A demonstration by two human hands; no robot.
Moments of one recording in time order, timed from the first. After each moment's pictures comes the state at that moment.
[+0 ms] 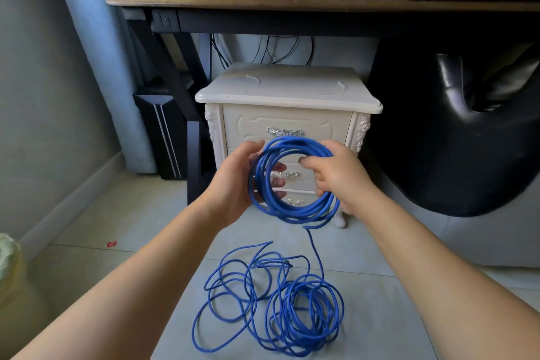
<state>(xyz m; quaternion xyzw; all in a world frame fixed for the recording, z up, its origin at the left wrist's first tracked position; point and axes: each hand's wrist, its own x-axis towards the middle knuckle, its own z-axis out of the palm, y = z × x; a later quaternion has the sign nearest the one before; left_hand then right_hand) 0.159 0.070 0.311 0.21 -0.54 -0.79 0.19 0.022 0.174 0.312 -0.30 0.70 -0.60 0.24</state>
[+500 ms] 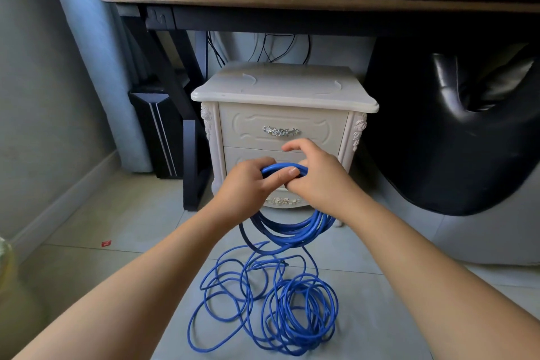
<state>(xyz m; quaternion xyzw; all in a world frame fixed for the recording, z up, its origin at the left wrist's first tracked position) 0.151 0.075 0.296 0.21 -0.85 -0.42 0.25 0.040 0.181 0.317 -0.47 0.79 -0.38 0.10</state>
